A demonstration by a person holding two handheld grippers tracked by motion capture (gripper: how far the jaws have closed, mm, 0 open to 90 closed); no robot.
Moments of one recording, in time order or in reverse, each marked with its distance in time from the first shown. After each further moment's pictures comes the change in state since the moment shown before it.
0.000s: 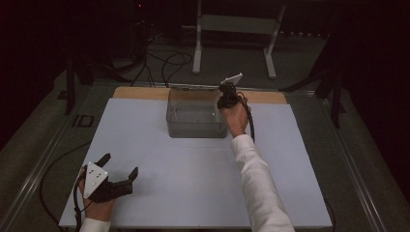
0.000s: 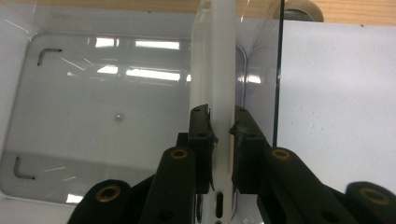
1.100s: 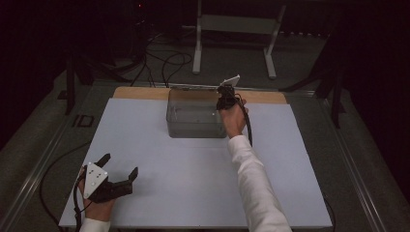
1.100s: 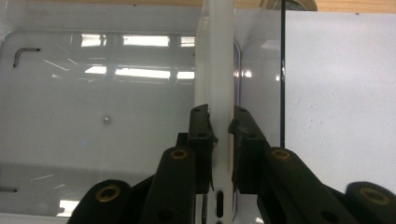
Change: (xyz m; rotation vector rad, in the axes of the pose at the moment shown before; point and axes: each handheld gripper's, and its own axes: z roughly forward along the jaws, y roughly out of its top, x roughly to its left) left arm 0.000 0.000 0.000 0.000 0.001 0.001; right arm 0.005 -0.002 0.009 0.016 -0.053 0.031
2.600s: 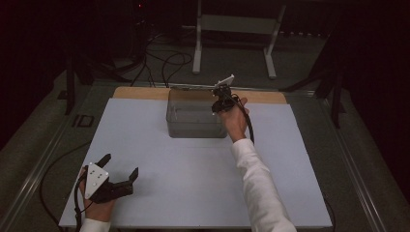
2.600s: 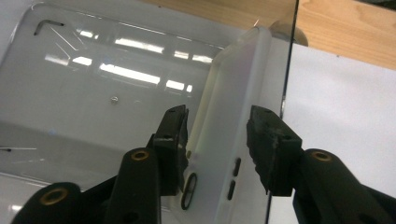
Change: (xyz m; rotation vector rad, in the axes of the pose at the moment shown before) left arm -0.002 0.000 0.000 0.007 0.000 0.013; right arm 0.010 -0.013 -0.024 -0.082 -0.033 -0.212
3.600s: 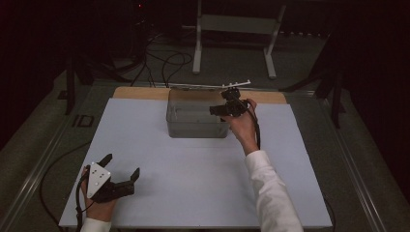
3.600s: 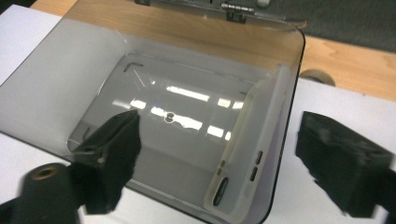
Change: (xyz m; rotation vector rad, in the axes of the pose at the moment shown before) left arm -0.002 -0.001 0.003 0.012 -0.005 0.009; right arm -0.014 -0.033 -0.042 -0.260 0.209 -0.014
